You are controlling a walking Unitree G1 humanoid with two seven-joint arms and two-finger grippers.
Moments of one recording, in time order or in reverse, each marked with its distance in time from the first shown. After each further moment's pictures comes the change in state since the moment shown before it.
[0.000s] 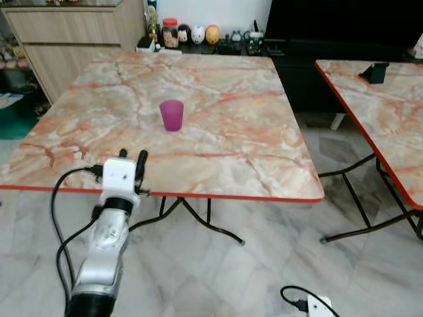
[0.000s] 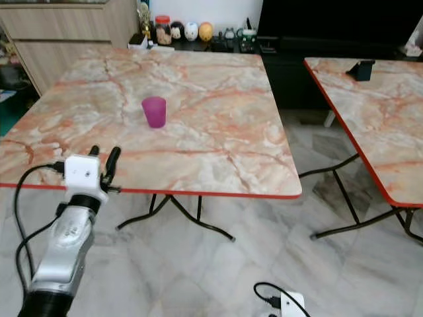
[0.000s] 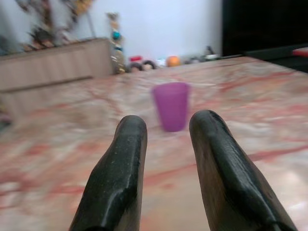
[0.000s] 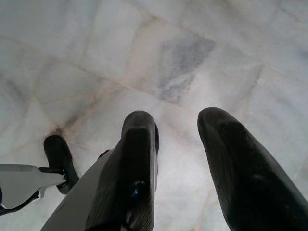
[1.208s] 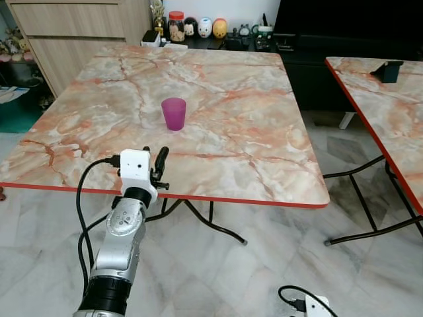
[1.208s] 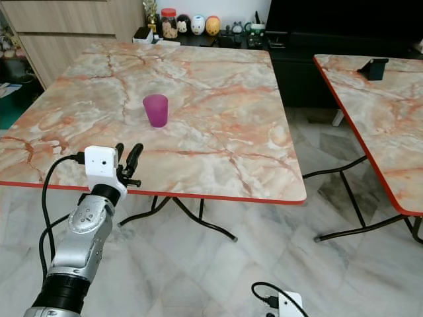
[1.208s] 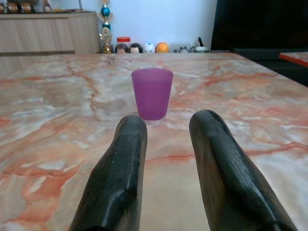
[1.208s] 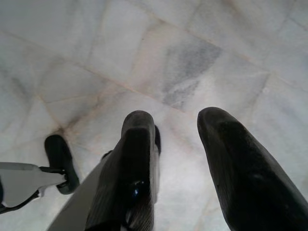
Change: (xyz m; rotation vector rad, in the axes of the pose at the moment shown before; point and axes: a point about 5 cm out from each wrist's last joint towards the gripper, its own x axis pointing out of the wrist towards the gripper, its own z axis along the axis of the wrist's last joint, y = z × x) left arm 0.007 -0.011 -0.002 -0.132 0.056 -0.037; right arm 0.000 0.007 -0.001 -0.010 -0.008 0.020
